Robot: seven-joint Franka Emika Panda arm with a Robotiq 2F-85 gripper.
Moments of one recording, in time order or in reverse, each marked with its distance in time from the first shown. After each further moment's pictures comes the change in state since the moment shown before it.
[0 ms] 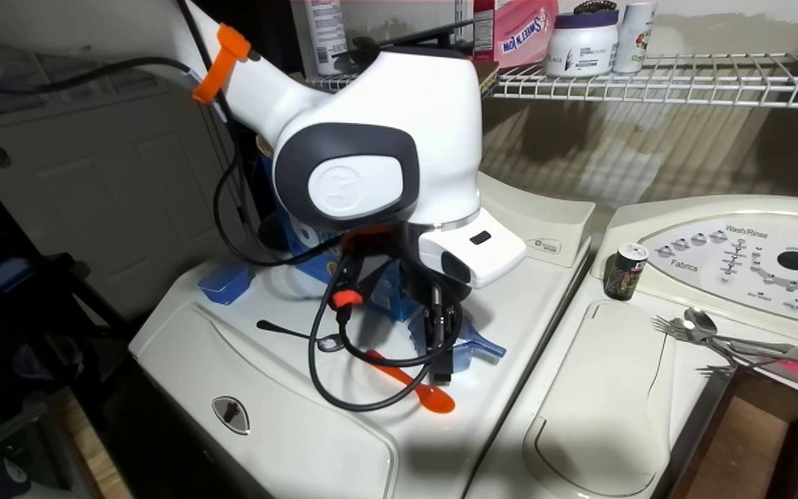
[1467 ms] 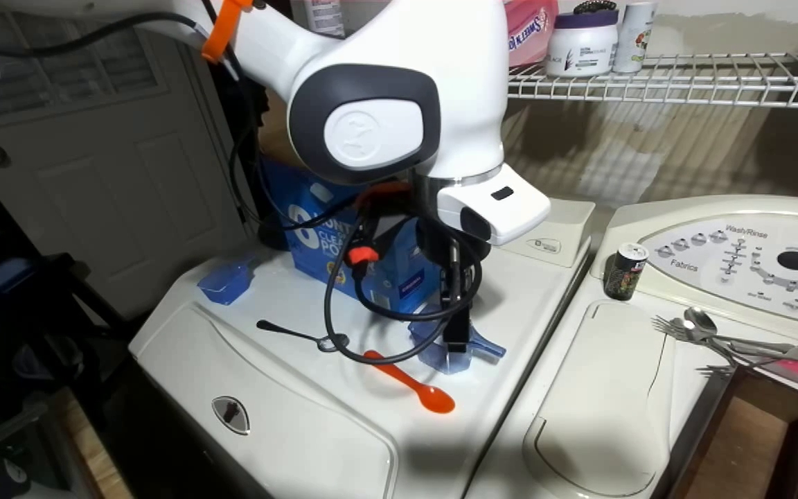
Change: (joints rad) arm -0.002 -0.003 0.006 0.105 0.078 -0.083 0.002
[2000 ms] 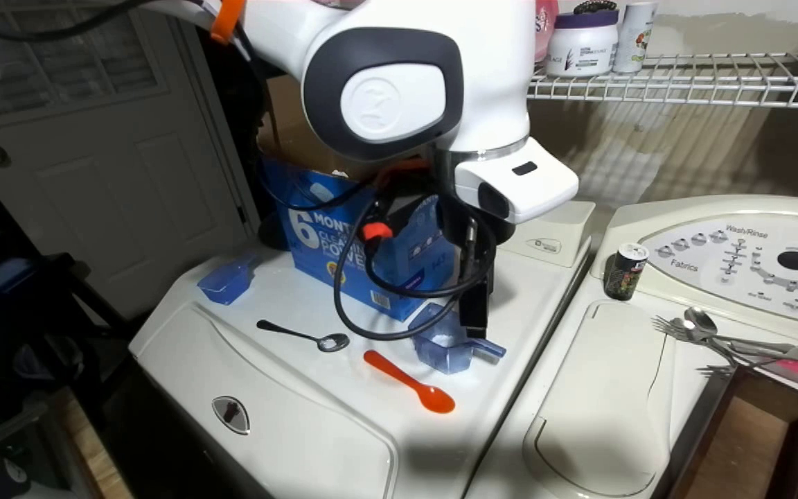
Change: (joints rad) arm -0.019 0.015 0.000 0.076 0.008 -0.023 0.089
